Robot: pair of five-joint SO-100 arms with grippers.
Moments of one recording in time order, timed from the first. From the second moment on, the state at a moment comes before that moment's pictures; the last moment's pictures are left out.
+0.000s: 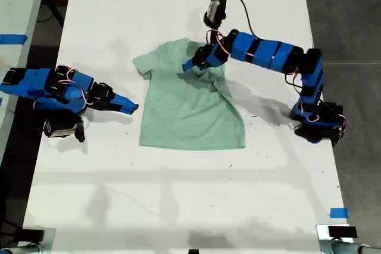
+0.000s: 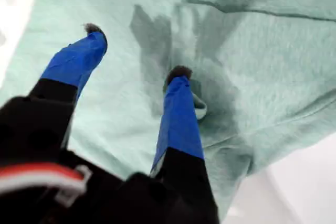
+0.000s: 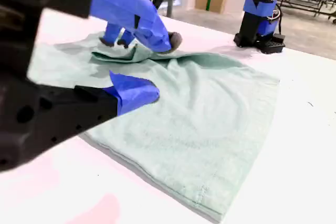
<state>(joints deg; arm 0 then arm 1) 1.6 202.0 183.7 45.4 -5.4 29.7 68.8 60.0 65.7 -35.9</state>
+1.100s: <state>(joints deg) 1.6 202.0 183.7 45.4 -5.4 31.3 199.0 171.7 81.1 -23.1</state>
